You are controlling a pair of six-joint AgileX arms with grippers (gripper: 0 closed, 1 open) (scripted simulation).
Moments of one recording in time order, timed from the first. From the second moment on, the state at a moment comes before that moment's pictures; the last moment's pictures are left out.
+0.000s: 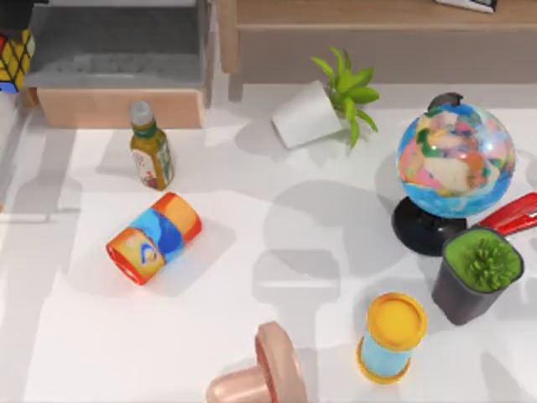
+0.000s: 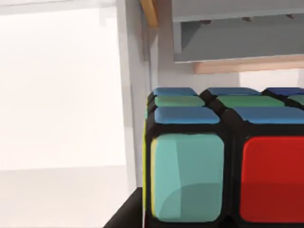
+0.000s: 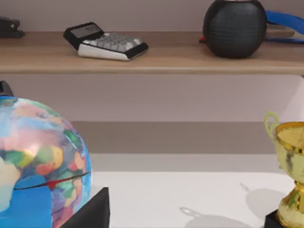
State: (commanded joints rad) left arm 0.01 2.16 2.21 -1.27 -0.03 0.13; right arm 0.00 0.00 0.00 0.00 0.00 0.00
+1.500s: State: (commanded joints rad) left arm -0.93 2.16 1.61 0.63 -0.46 0.31; right arm 0.00 0.00 0.00 0.00 0.00 0.00
